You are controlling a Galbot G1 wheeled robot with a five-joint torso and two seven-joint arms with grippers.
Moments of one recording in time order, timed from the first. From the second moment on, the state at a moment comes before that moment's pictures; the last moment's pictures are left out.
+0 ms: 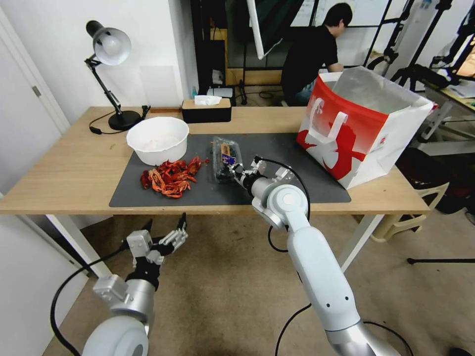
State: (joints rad) left arm 1.66 -1.31 -0.47 -2.23 -0.62 0.05 -0.15; right arm -0.77 1.54 0.19 1.64 1.43 -0.44 0.55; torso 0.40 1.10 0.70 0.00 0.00
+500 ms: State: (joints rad) left arm 1.42 -1.13 -0.46 -2.24 -1.18 0.13 -0.29; right arm -0.78 1.53 0.19 1.67 1.42 -0.47 0.59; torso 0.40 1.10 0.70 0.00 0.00
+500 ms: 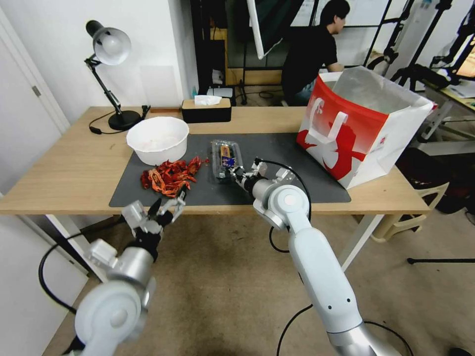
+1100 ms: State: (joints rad) left arm 1.16 -0.97 -0.38 -2.05 -1.46 0.16 -0.29; right arm -0.79 1.52 0.19 1.67 1.42 -0.48 0.60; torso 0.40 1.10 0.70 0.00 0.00
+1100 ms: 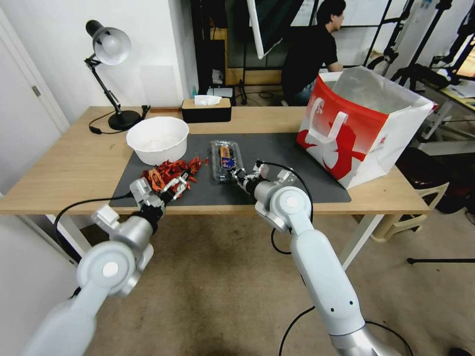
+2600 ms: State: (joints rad) left arm 0.62 -0.99 0.02 -1.58 -1.49 0.34 -0.28; right arm -0.80 1.51 0.18 1.69 1.42 -0.50 0.61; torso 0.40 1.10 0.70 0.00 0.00
